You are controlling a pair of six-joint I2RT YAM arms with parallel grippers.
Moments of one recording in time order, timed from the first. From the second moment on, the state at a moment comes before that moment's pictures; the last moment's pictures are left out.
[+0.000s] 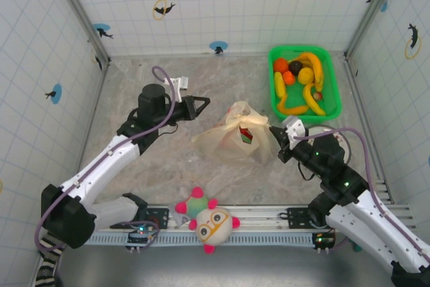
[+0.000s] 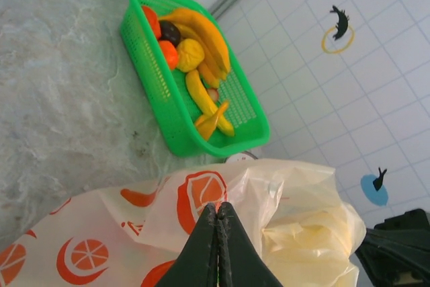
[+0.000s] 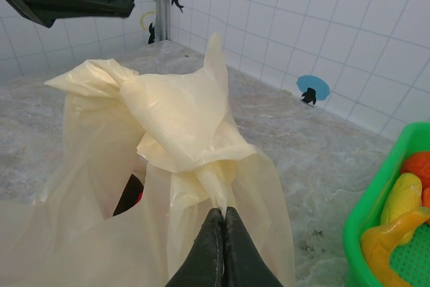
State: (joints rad) left arm -0.52 1.15 0.90 -0.07 0.52 -0.67; right arm 0.69 0.49 0.53 -0.24 -0.04 -0.12
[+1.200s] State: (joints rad) left arm -0.54 1.06 0.90 -0.16 0.52 -0.47; right arm 0.86 1.00 1.11 -0.69 0.19 -0.72
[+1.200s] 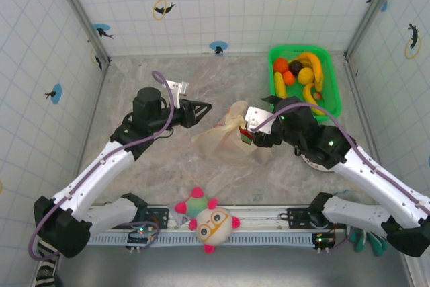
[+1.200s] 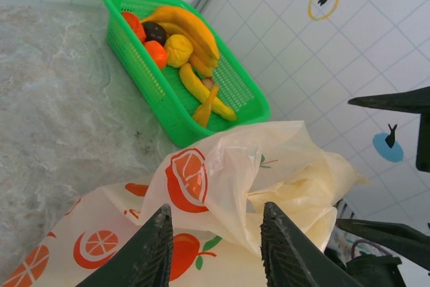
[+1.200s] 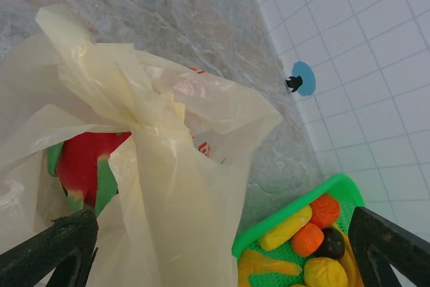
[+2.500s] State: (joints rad) left arm -0.70 1.08 0.64 0.17 0.44 -0.01; right arm 0.88 1.13 1.07 -0.52 0.27 -0.68
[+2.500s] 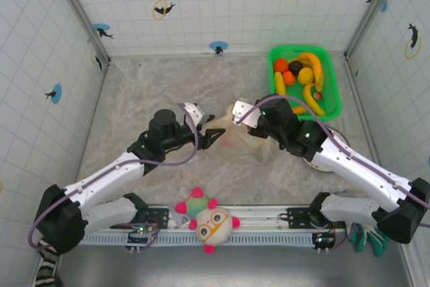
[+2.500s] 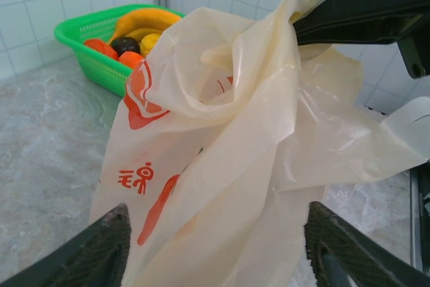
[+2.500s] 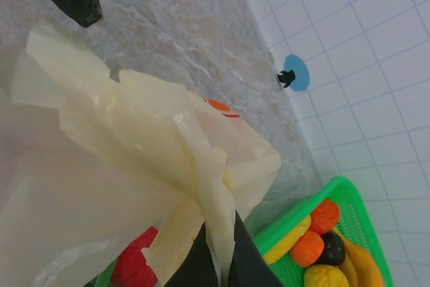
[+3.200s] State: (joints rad) left arm -0.82 1.18 0.61 0.26 0.46 -0.08; right arm 0.88 1.07 0.86 -0.06 0.17 -0.55
